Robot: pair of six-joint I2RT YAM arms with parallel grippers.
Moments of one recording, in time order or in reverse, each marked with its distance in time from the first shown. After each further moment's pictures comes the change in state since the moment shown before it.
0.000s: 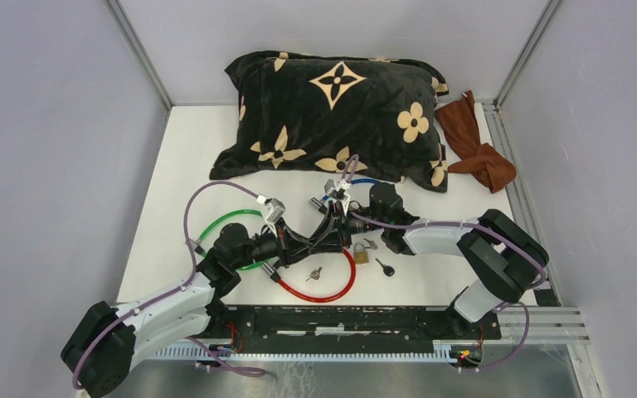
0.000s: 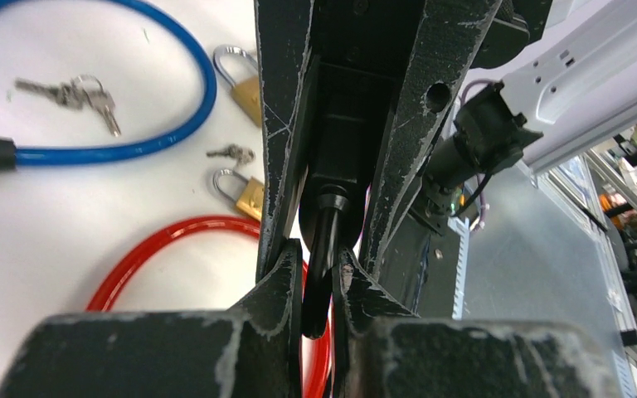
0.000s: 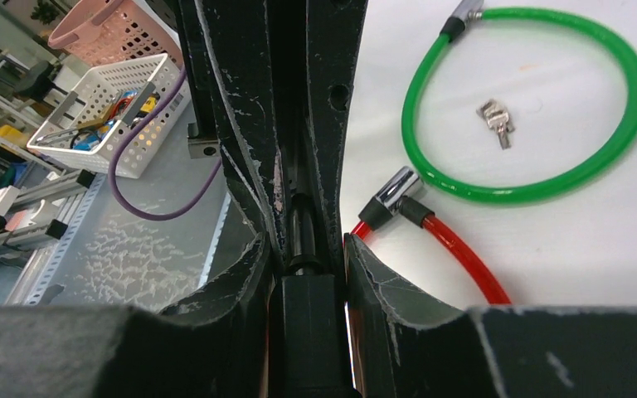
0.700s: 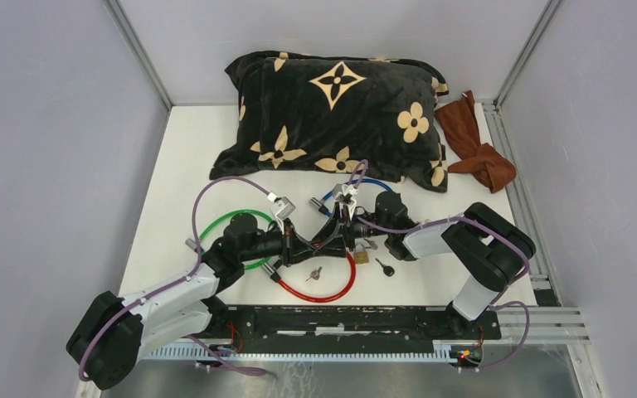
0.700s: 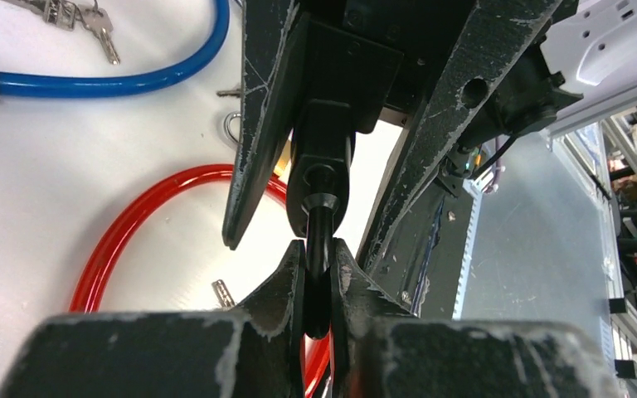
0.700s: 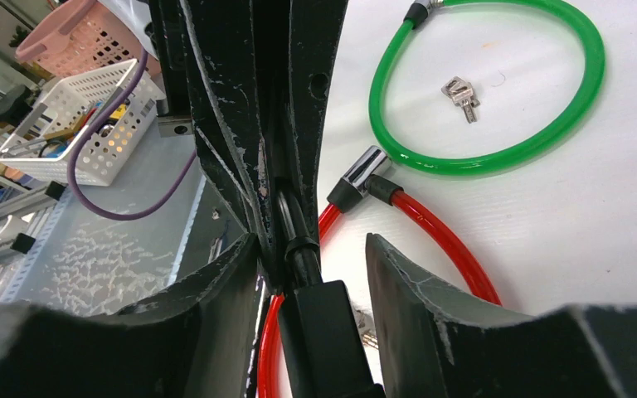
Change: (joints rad) left arm 0.039 0.098 0.065 -0.164 0.071 0.037; right arm -0.033 0.107 -0.114 0.265 0.023 0.062
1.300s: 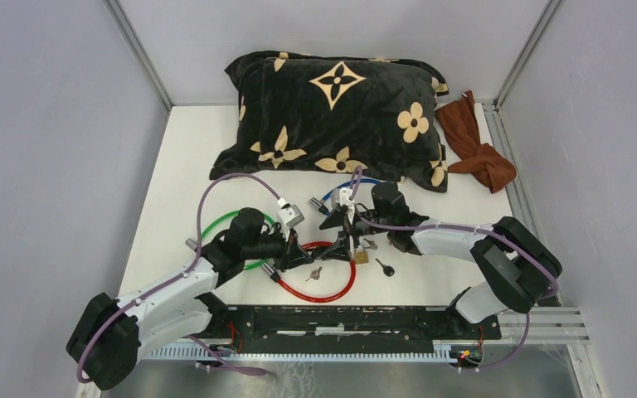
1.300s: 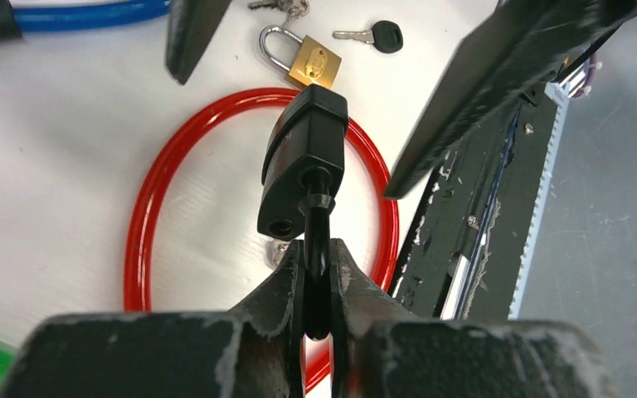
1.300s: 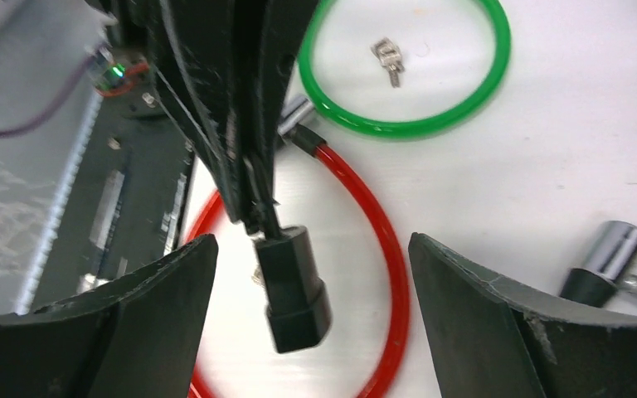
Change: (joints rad) left arm 0.006 -0.001 0.093 -0.375 0.007 0.315; right arm -0.016 -0.166 0.051 -0.475 0.061 -0.476
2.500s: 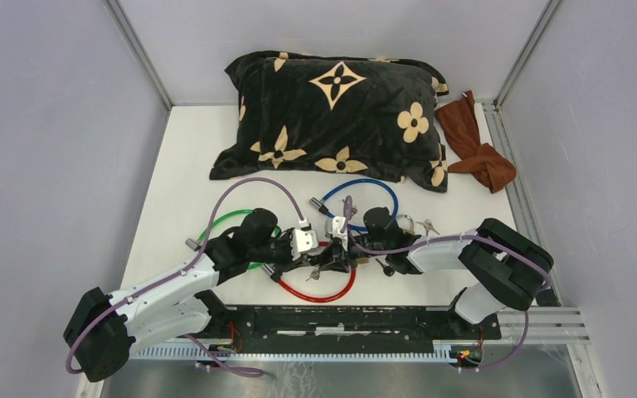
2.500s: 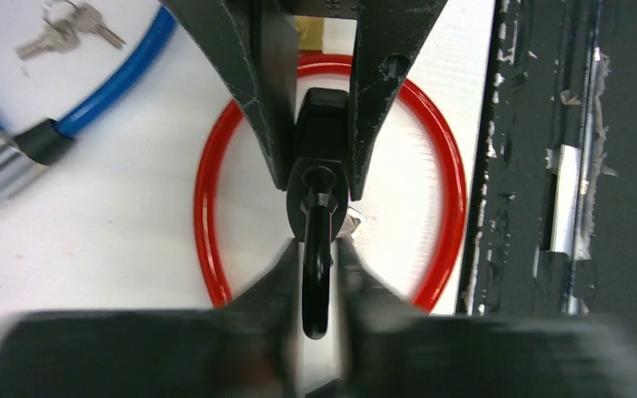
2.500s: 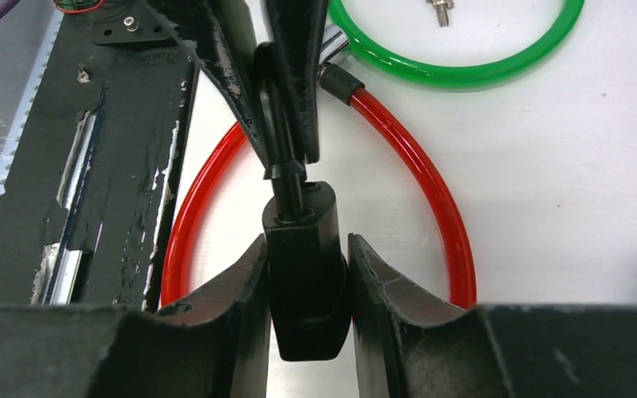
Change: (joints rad) left arm -0.136 0.006 0.139 -0.287 -0.099 0.595; right arm 0.141 0.035 -0.107 0.037 0.191 -0.155
